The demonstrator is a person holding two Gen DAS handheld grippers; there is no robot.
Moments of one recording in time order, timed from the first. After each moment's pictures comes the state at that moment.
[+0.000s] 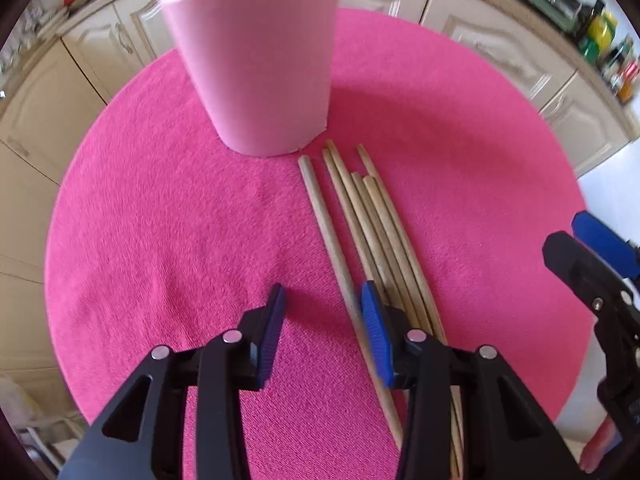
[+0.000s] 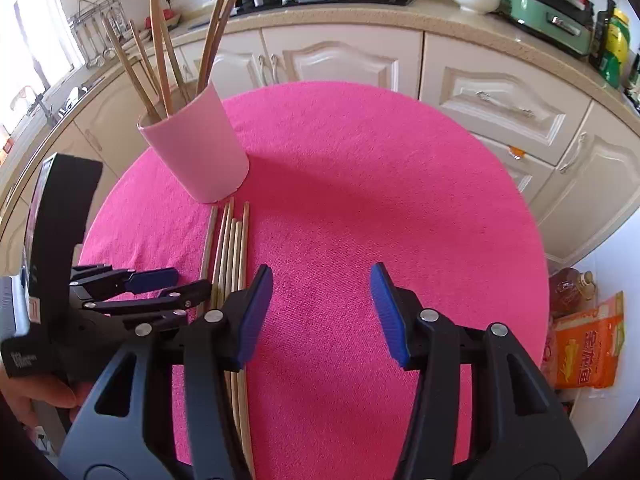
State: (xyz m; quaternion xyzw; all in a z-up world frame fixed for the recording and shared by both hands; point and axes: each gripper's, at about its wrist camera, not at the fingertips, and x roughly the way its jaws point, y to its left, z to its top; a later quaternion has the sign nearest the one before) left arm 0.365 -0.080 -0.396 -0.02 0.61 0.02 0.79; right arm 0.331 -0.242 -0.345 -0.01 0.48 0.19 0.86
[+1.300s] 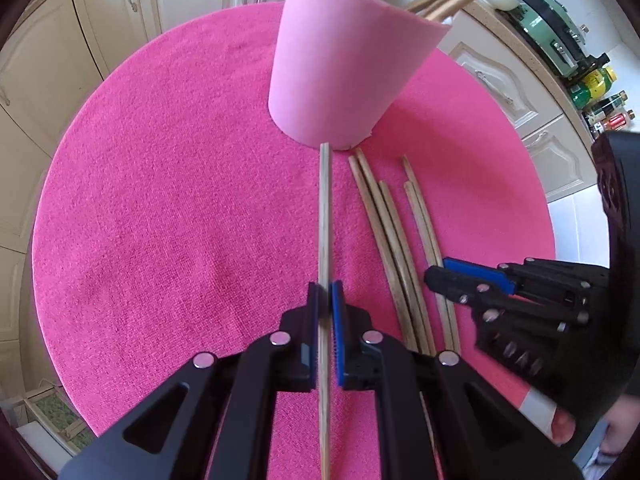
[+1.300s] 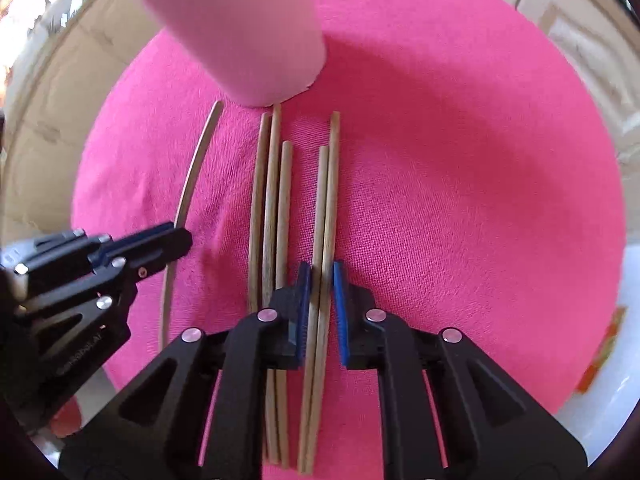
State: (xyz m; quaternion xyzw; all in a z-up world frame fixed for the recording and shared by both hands) left arm 0.343 -0.004 -0.382 -0.15 0.61 -0.03 0.78; right arm 0.373 -0.165 -0.392 -0.04 0.65 0.24 0.72
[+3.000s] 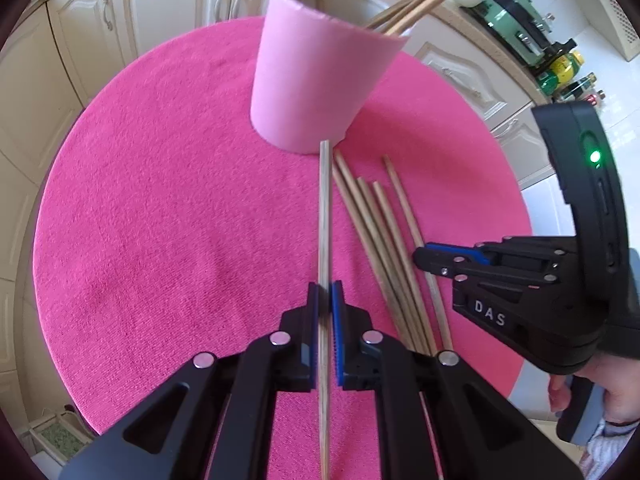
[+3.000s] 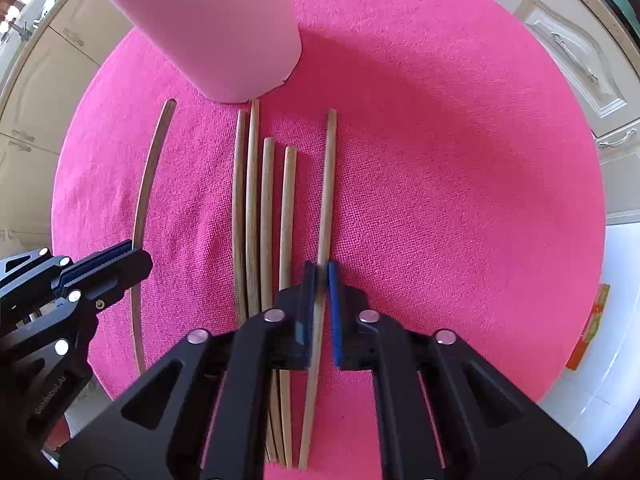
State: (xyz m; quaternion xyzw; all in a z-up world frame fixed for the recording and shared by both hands) left arm 0.330 -0.003 -0.365 -0.13 0.59 -0.08 0.79; right arm 0.356 -0.126 -0.398 -0.09 0.65 0.18 0.73
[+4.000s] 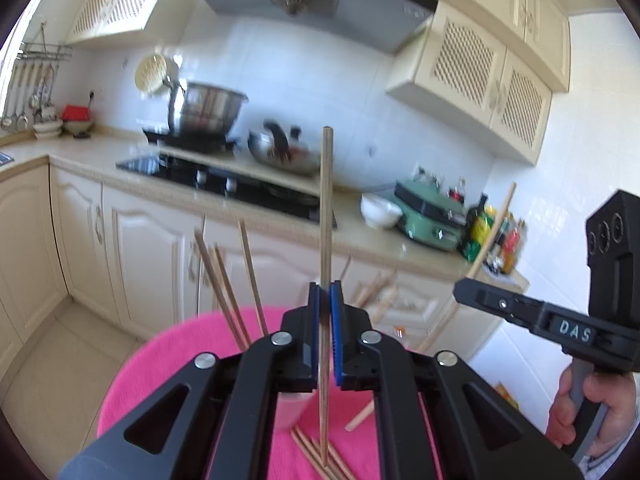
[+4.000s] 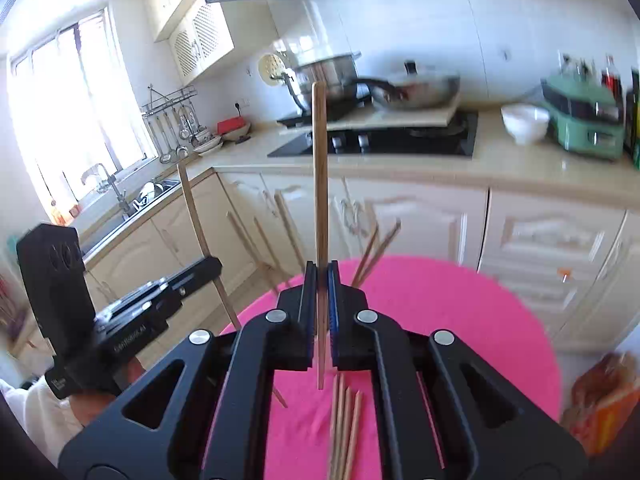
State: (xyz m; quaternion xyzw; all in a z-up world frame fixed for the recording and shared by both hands) left arm 0.330 0.022 -0.197 -0.13 0.19 -0.11 0.97; right arm 0.344 -0.205 -0.169 0.06 0.26 0.28 0.92
